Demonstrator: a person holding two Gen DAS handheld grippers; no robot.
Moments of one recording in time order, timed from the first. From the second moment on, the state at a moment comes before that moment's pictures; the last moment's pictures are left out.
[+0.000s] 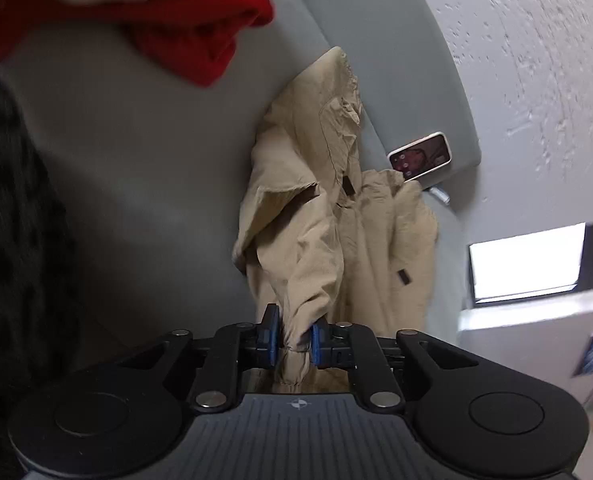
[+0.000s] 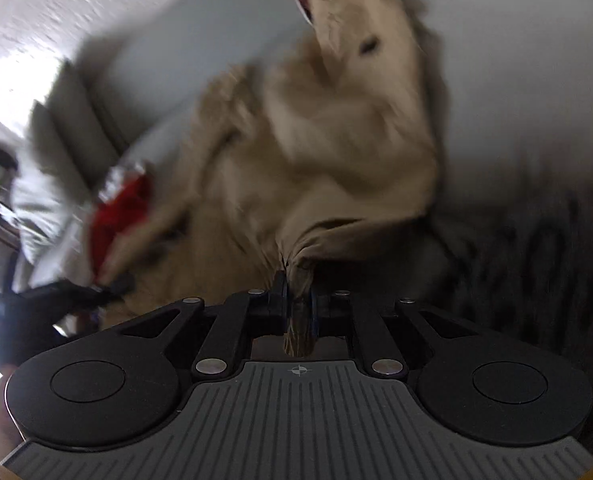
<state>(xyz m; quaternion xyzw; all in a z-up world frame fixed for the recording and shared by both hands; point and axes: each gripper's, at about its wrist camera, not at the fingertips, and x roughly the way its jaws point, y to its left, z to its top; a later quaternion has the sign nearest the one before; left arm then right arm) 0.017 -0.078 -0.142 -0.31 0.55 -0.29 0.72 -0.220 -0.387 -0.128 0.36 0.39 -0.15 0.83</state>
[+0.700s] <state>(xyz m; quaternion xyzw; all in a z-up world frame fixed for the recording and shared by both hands) -0.048 -0.092 -0.048 -0.06 0.37 -0.34 0.86 -0.222 -0.348 -0.048 0.35 0.42 0.06 0.83</state>
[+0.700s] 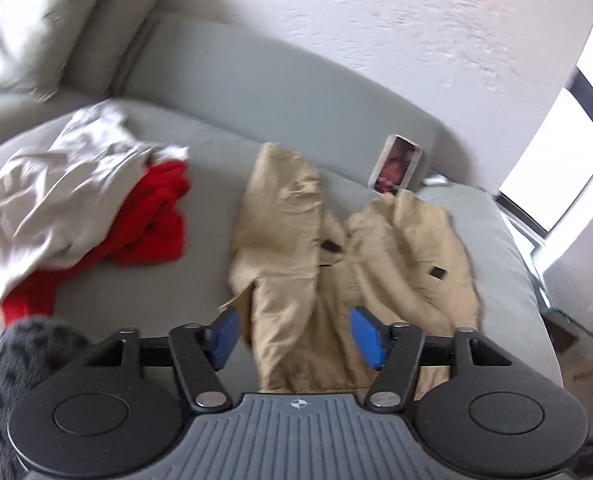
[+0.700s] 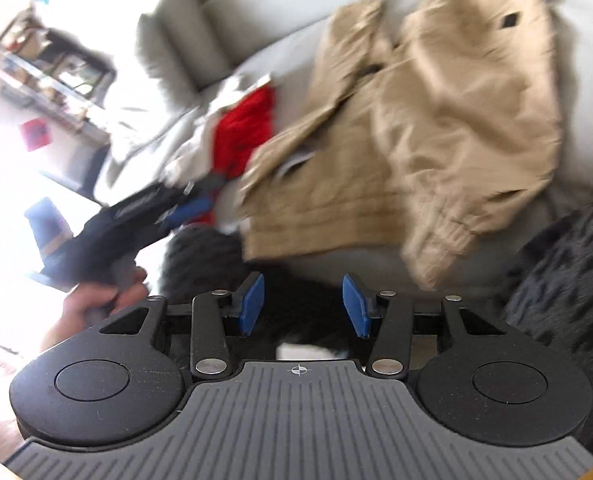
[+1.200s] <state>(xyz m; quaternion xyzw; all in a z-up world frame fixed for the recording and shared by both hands) -0.026 -0.185 -0.060 0.03 0.38 -0.43 0.82 -0.160 -0.376 -0.016 0.28 0.34 -0.11 0.89</state>
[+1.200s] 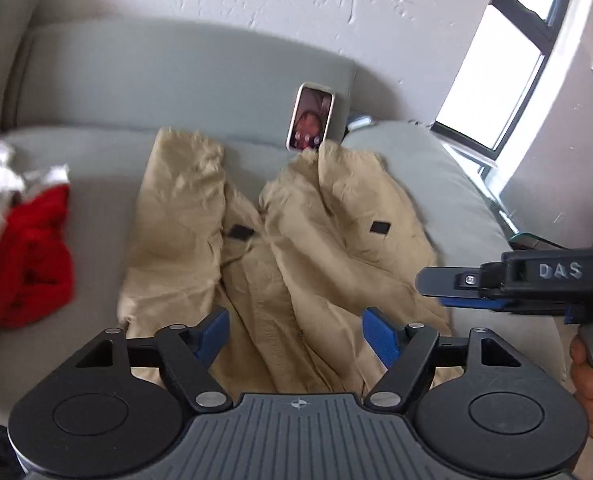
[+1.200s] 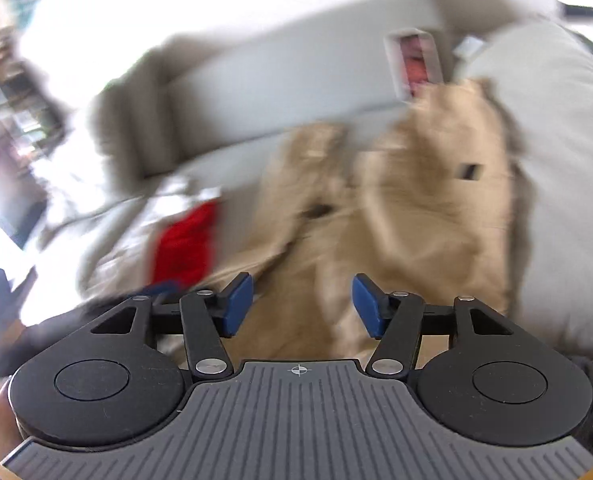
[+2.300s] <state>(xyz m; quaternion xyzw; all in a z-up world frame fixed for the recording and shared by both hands) 0.000 -0.097 -0.001 -0.02 0.29 -0.33 0.90 -0.114 -0.313 0.094 0.25 0.29 -0.09 0.92</state>
